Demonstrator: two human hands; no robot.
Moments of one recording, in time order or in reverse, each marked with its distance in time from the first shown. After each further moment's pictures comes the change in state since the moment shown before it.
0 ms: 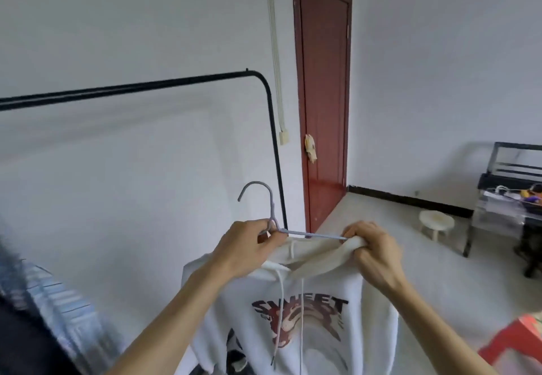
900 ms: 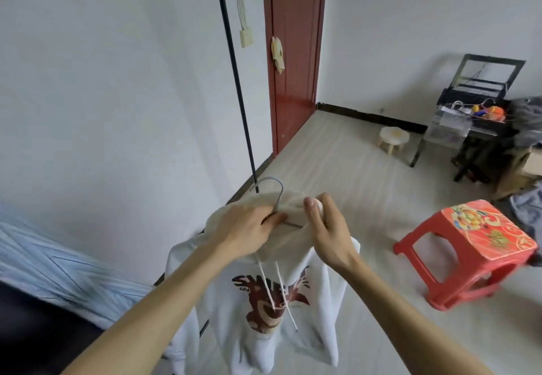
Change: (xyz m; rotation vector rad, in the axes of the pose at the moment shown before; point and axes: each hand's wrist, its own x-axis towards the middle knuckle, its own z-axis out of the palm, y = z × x) left_hand -0.055 -0.021 0.149 0.259 -0.191 0.097; right_hand -0.121 0.043 0.011 0.182 -0.114 0.229
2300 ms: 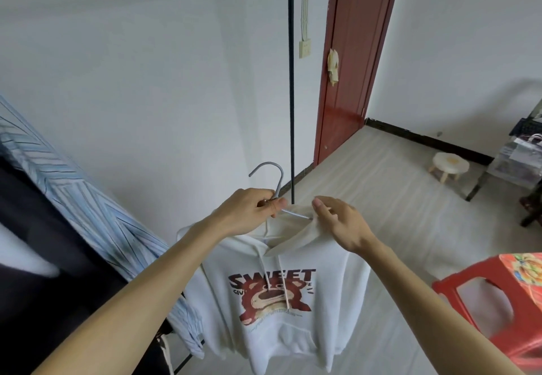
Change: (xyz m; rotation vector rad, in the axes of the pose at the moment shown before) left_hand -0.016 -0.039 -0.057 -0.265 -0.042 -0.246; right_hand 0.063 0.012 0.022 -0.287 -0.413 -0.135
